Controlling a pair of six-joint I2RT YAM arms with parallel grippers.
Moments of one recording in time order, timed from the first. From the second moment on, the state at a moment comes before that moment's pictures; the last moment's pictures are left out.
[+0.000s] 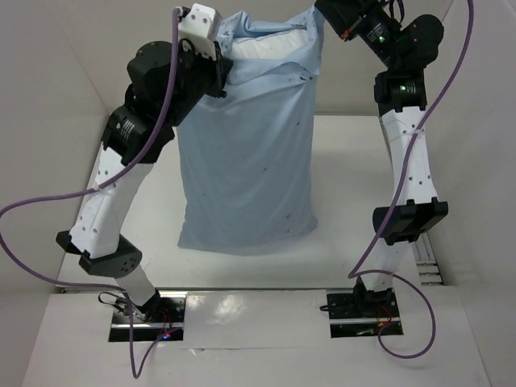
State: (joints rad) left arm -0.68 1.65 2.40 -0.70 -0.23 0.00; right arm 0.09 1.83 2.31 0.15 -0.66 0.85
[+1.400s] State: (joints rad) left arm 0.18 1.39 2.26 -0.23 0.88 -0.72; right arm 0.05 1.94 1.90 0.86 -0.78 1.24
